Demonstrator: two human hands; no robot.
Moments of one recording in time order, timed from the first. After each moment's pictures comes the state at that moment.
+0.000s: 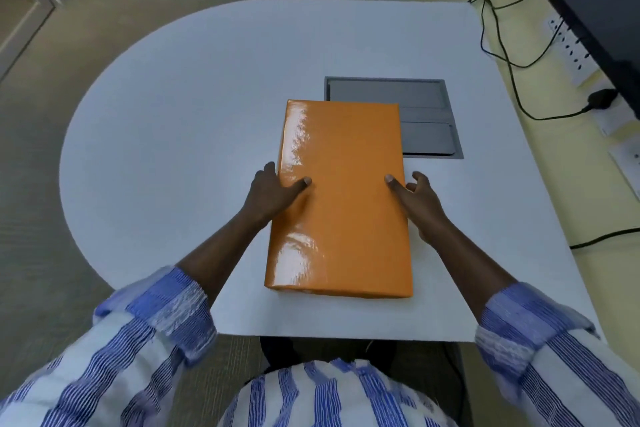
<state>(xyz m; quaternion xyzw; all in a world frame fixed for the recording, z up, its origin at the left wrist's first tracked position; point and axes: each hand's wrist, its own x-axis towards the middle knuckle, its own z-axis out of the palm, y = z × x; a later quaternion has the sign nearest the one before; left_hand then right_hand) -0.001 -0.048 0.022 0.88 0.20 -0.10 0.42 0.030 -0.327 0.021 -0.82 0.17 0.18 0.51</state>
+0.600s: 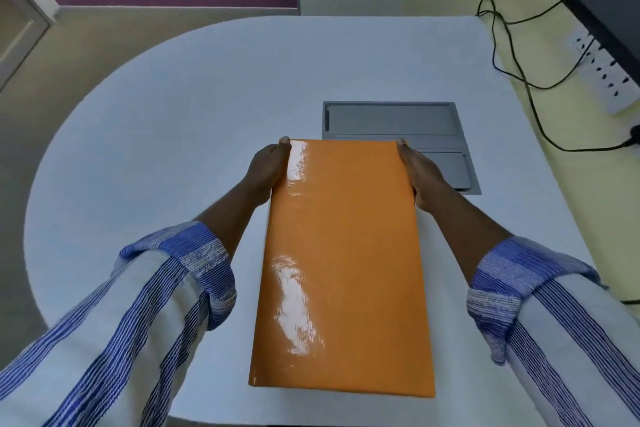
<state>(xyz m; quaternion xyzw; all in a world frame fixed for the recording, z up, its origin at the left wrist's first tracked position) 0.164 -0.022 -0.003 0.76 0.22 -0.10 0.60 0.199 -0.305 0.008 -0.72 0.20 0.21 0.63</state>
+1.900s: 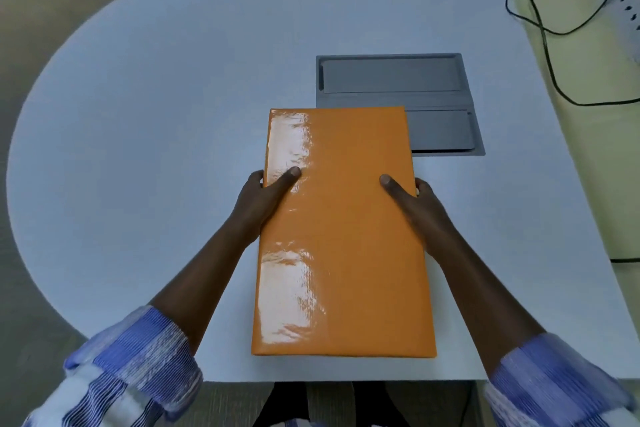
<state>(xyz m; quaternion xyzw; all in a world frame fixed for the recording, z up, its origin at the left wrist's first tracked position) 0.068 -0.032 -0.037 0.73 0.29 -0.19 0.58 0.088 -0.323 -0.023 -0.78 0.23 0.25 0.52</state>
